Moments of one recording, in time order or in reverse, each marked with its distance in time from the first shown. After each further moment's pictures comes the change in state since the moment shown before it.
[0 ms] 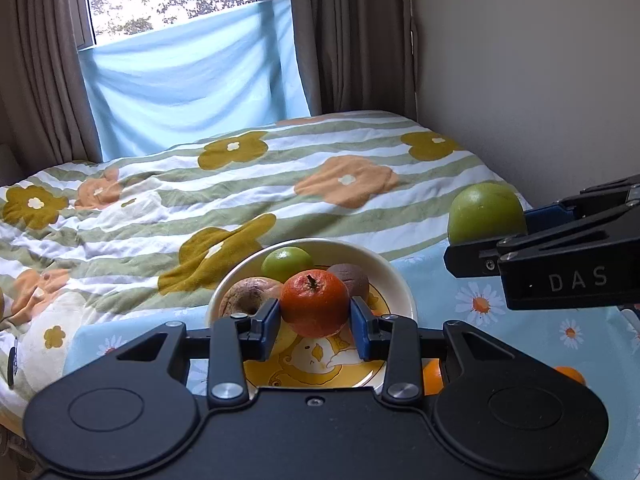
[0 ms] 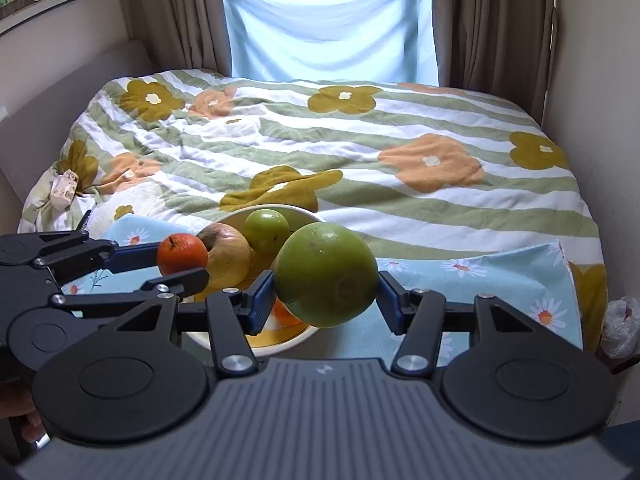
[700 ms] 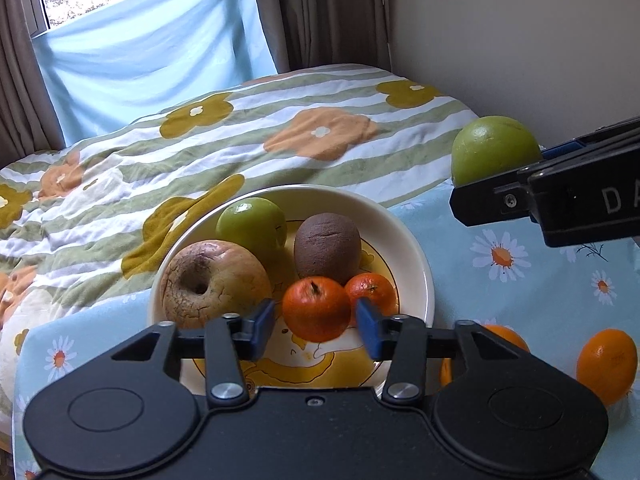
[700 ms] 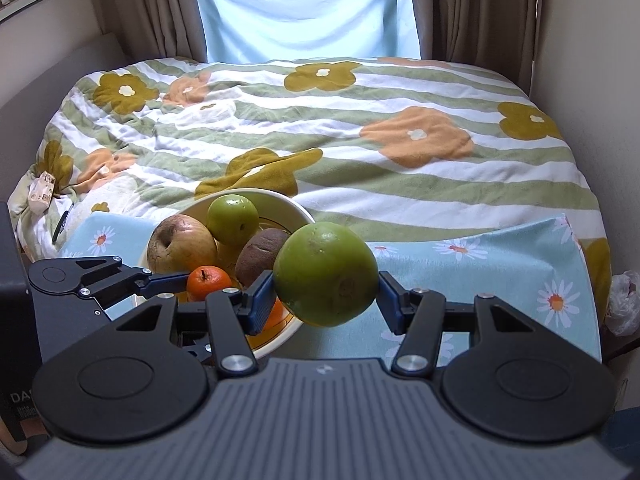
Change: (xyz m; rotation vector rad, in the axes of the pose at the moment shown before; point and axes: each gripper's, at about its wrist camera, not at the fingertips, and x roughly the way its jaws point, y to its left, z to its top) left arm 0.068 -0.006 -0.015 0.079 0.098 -0.064; right arm 0.044 -0.016 -0.003 0.054 0.054 -0.036
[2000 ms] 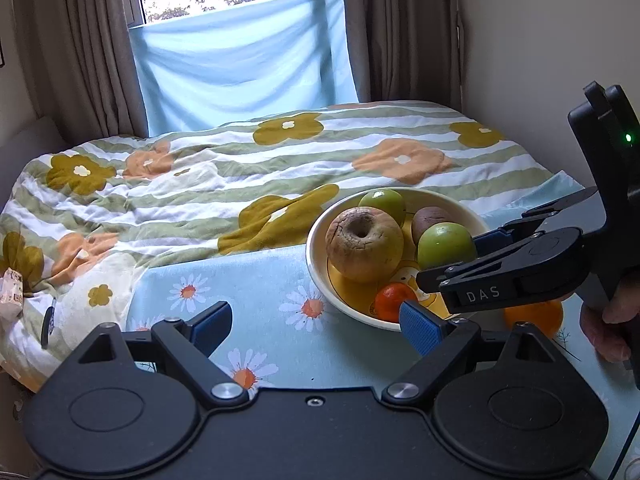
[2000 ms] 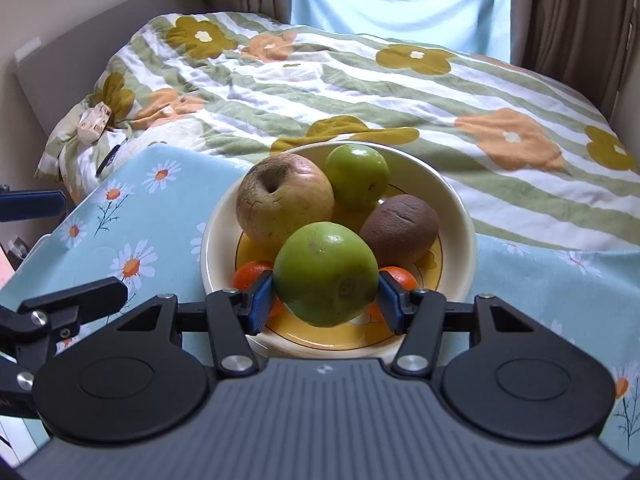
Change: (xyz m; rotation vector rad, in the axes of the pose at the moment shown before) left arm -0.101 0.062 -0.060 -0.149 -0.084 0.166; right arm 0.054 0.084 -0.031 -0.211 0.046 0.152
